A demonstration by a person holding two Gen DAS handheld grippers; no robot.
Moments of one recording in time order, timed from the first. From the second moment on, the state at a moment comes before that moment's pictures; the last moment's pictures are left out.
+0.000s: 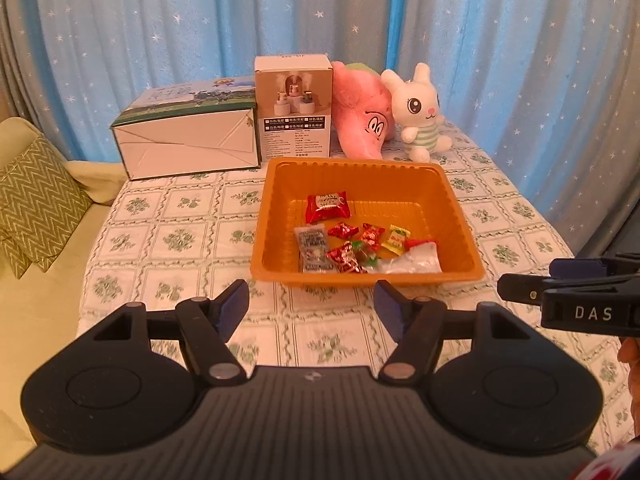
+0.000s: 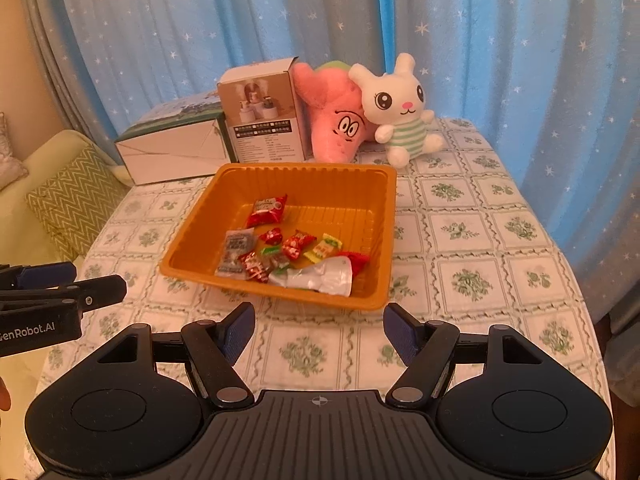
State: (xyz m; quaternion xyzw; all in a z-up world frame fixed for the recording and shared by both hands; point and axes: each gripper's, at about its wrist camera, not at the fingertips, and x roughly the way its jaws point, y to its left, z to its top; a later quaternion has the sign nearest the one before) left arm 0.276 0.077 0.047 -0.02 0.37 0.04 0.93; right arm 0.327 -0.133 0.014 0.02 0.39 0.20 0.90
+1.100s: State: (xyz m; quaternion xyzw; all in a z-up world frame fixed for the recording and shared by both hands) left arm 0.088 0.011 0.075 -0.05 0.33 0.06 0.94; right arm 0.140 -0.205 0.048 0.02 0.34 0.19 0.92
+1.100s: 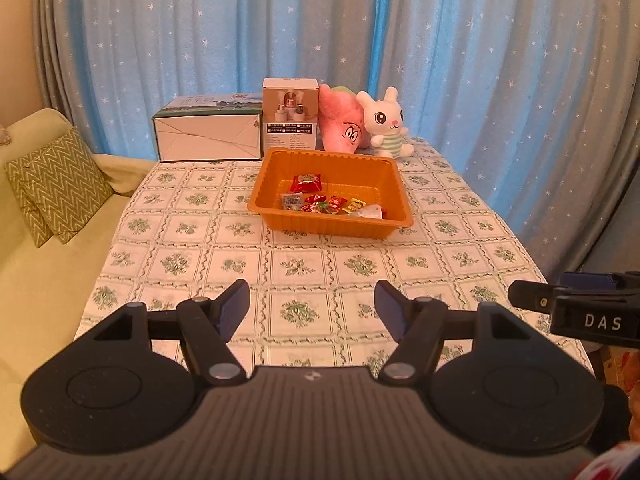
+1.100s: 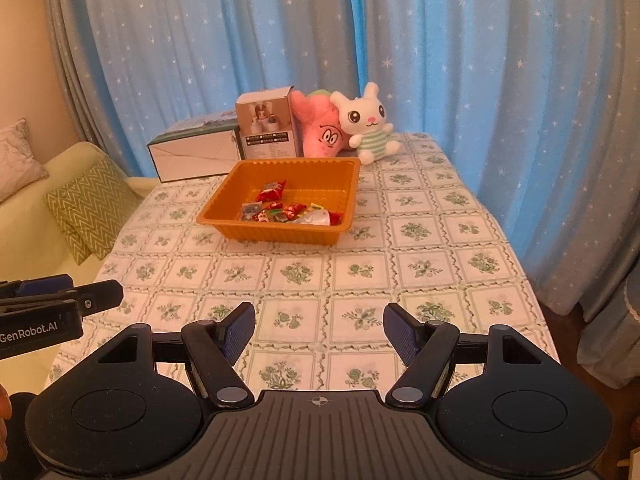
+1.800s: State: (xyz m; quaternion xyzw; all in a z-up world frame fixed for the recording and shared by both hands) left arm 0.013 0.004 0.086 -0.04 0.31 0.07 0.95; right arm 0.057 -0.203 0.067 0.00 0.29 0.20 0.94
